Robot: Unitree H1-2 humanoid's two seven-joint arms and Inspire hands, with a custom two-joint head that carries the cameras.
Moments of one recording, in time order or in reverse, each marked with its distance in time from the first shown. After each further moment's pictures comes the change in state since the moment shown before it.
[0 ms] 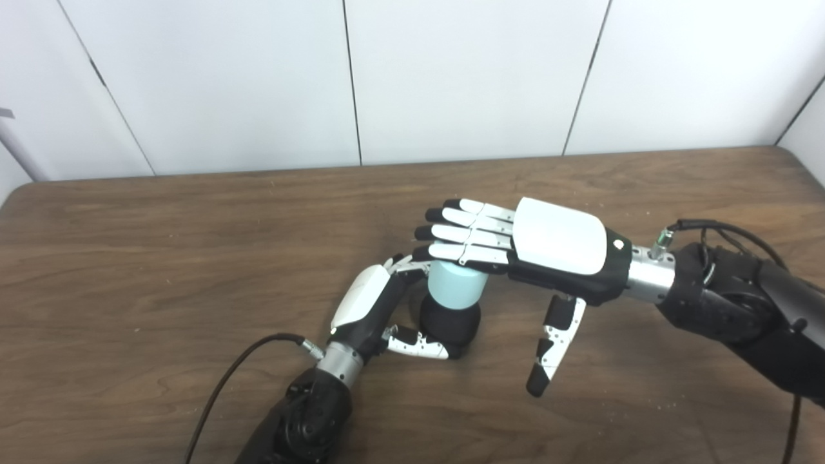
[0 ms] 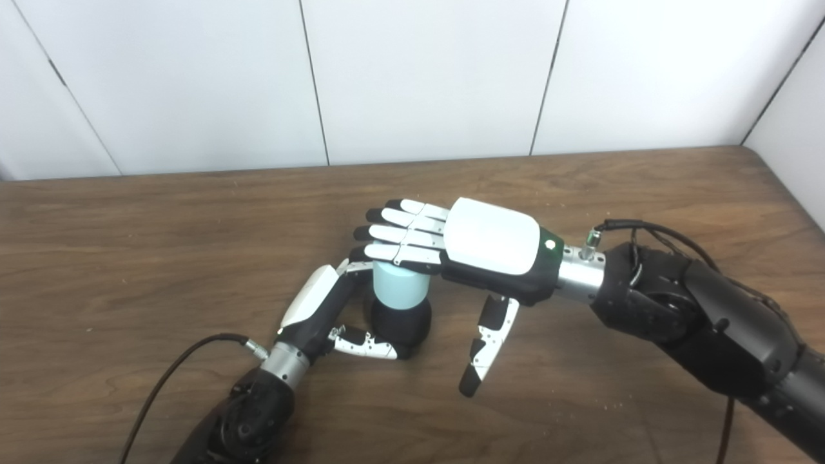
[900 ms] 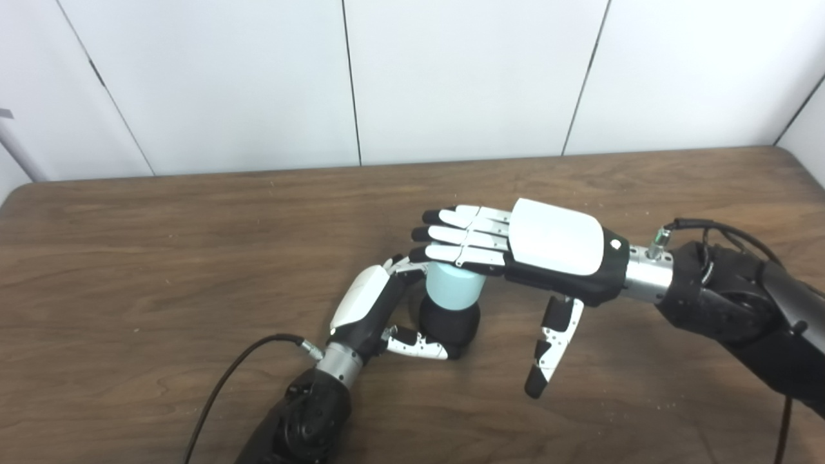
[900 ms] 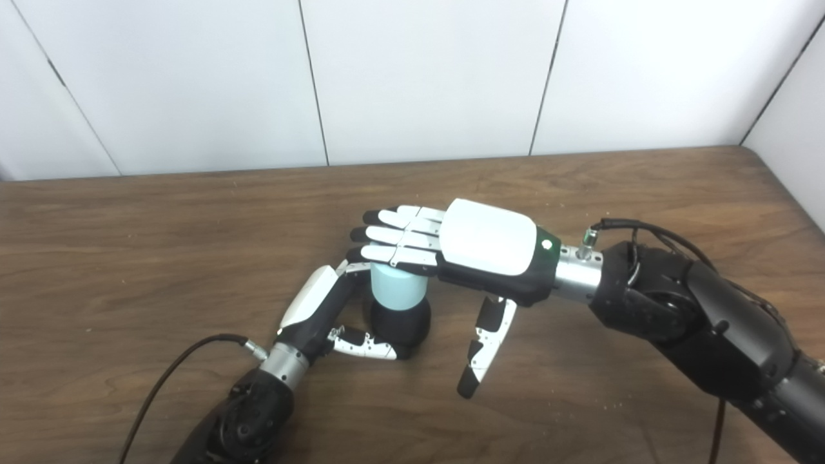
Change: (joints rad) left arm 0.005 0.000 0.003 -0.005 0.000 0.000 -0.003; right arm 0.008 0.012 -0.018 -0.031 -0.082 -0.001 0.029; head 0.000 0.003
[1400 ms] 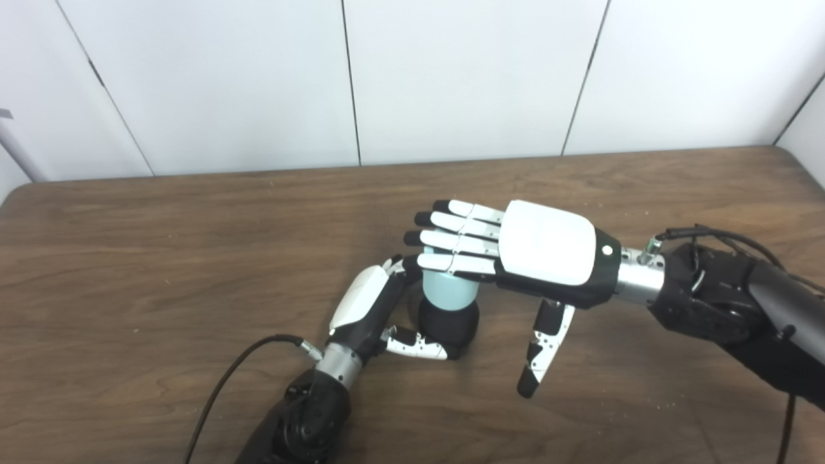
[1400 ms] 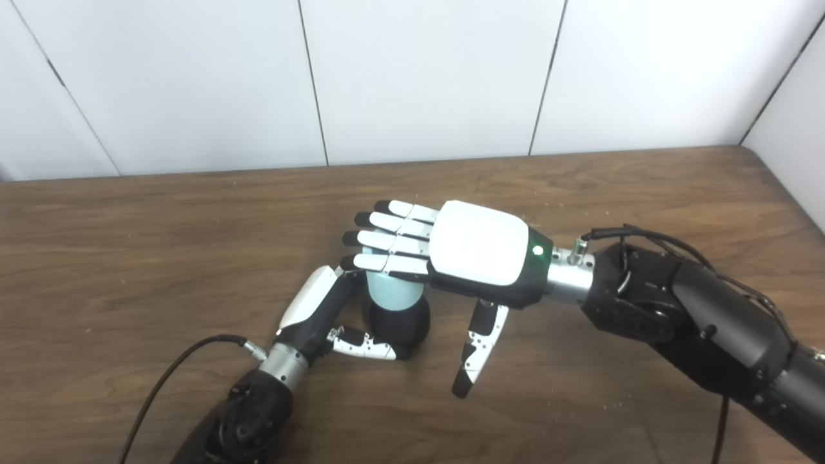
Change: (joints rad) left arm 0.001 0.000 0.002 -0.002 0.000 0.001 -0.002; right arm -0.033 -0.026 0.074 0.000 -0.165 0.001 -0.130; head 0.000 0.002
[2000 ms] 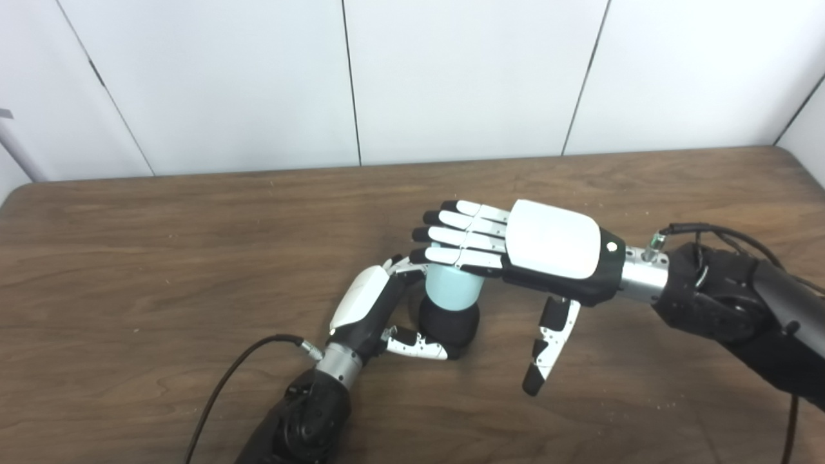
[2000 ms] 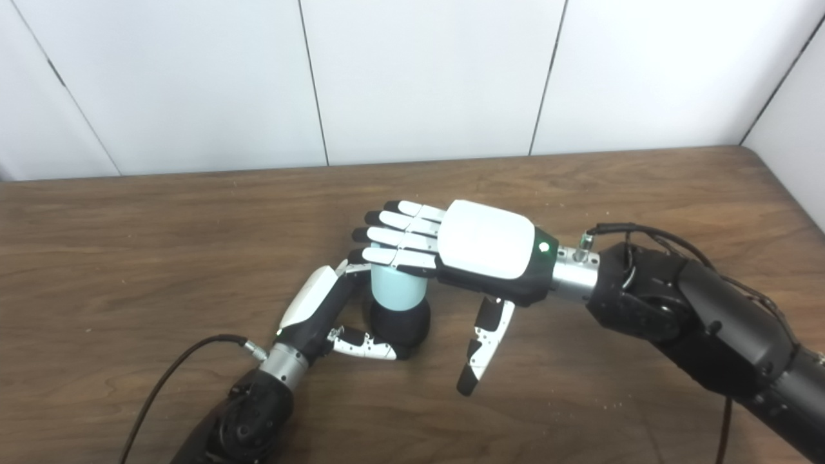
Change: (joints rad) left arm 0.000 0.000 0.000 -0.001 0.007 0.002 -0.002; right arm 0.014 0.007 -0.046 0.037 0.191 -0.001 0.117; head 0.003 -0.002
